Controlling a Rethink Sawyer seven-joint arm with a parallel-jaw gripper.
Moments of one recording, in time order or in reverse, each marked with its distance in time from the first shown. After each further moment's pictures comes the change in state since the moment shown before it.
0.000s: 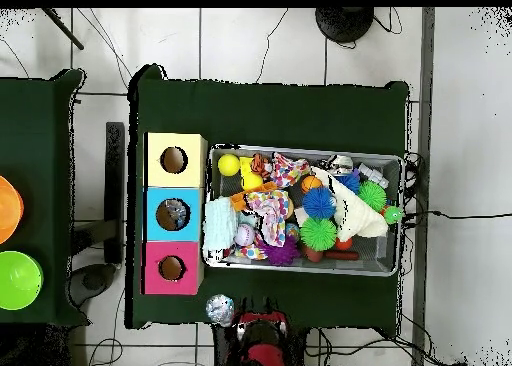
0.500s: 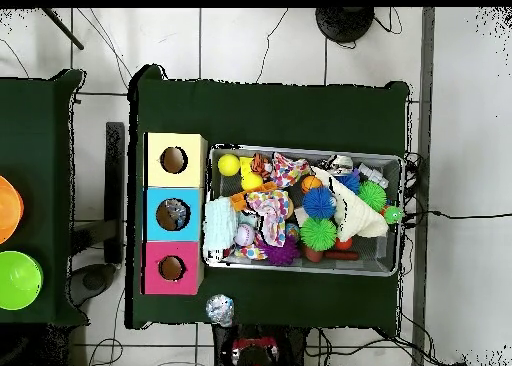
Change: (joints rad) arm 0.074 0.386 -0.206 -0.013 -0.105 -0.314 0.000
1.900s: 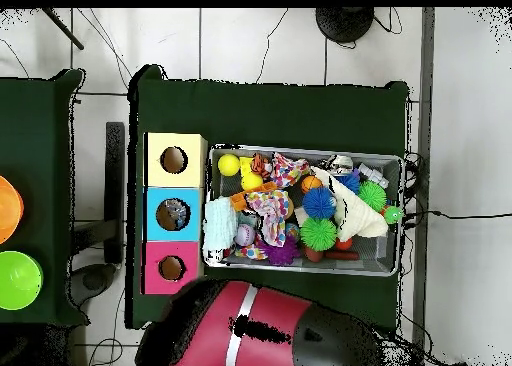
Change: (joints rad) arm 0.215 0.439 -0.079 -0.135 0.058 -0.407 0.000
